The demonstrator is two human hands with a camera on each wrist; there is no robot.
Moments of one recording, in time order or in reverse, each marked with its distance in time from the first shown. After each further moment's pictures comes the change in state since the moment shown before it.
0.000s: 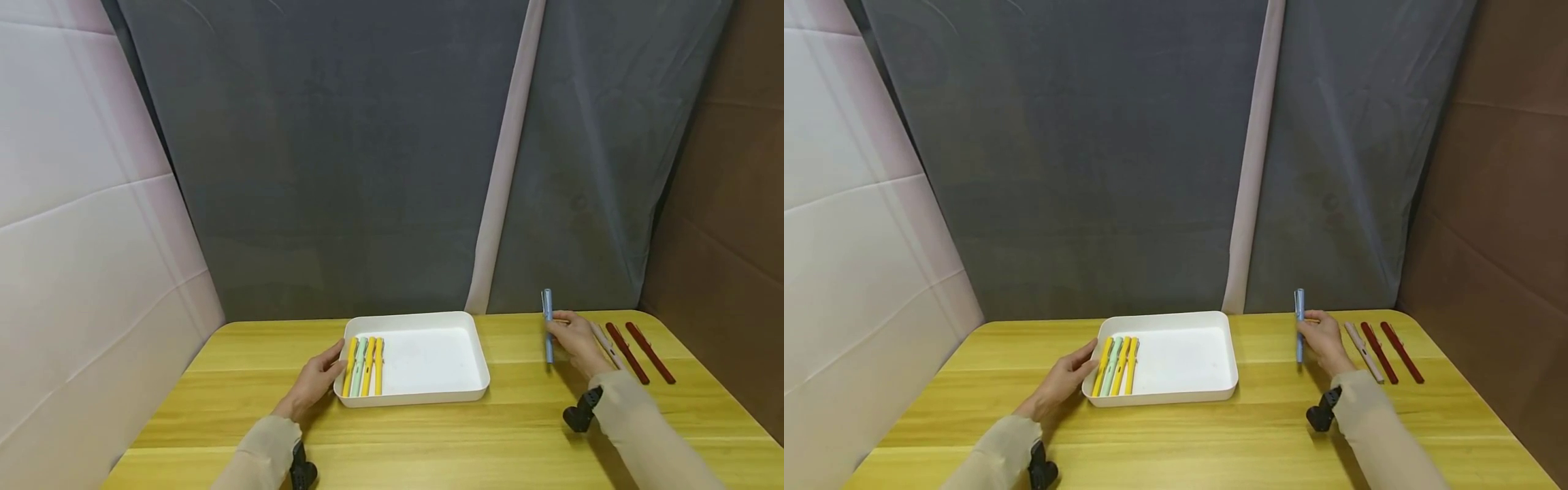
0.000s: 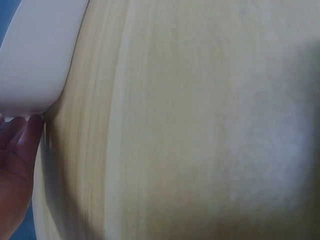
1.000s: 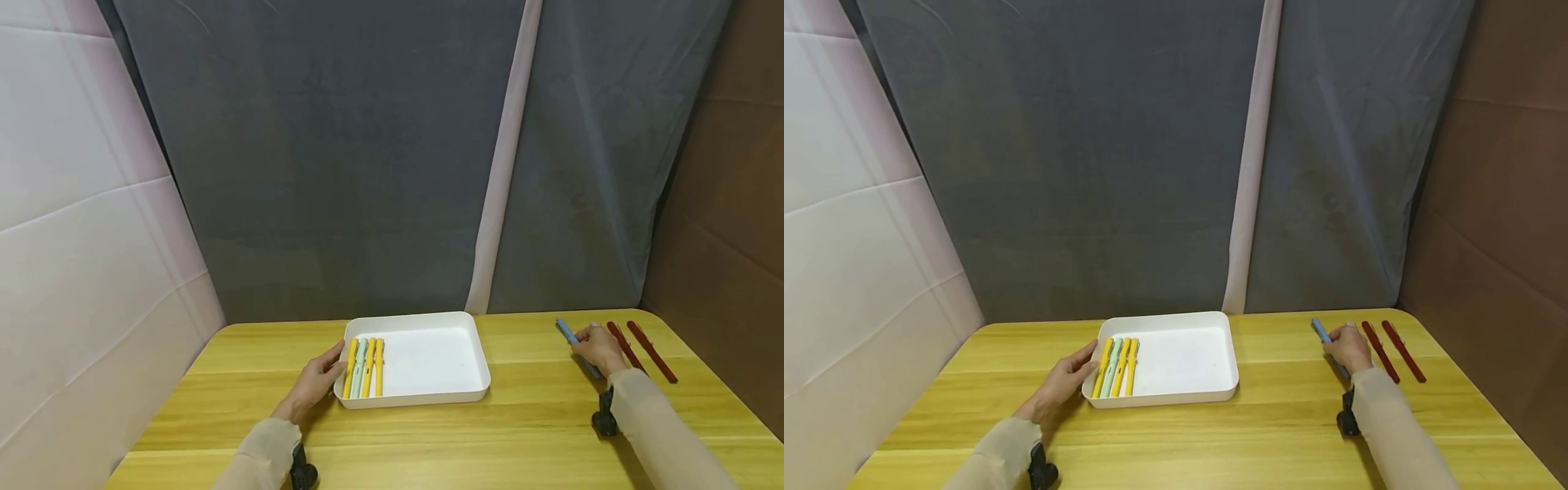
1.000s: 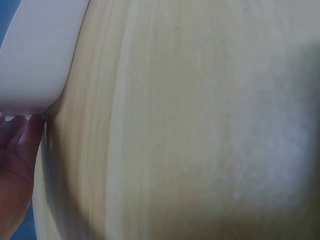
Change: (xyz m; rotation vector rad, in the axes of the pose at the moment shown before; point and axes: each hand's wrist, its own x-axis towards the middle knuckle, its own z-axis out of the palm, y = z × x) left_hand -0.001 0.003 0.000 0.009 -0.001 -0.029; right_hand 0.009 0.036 -0.044 -0.460 -0.086 0.008
